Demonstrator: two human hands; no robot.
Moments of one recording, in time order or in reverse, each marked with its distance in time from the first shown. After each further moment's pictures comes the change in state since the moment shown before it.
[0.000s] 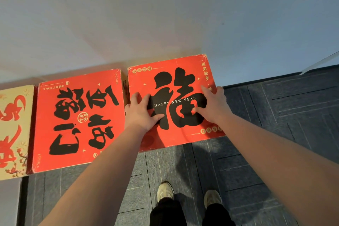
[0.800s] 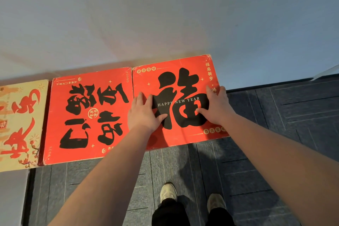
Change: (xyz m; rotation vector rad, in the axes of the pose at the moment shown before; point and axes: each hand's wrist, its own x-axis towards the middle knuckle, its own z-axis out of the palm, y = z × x) left_hand -0.004 -0.015 -0.003 0.114 0.046 -0.017; right_hand 0.009 -0.014 0.014 -0.054 -0.022 -0.049
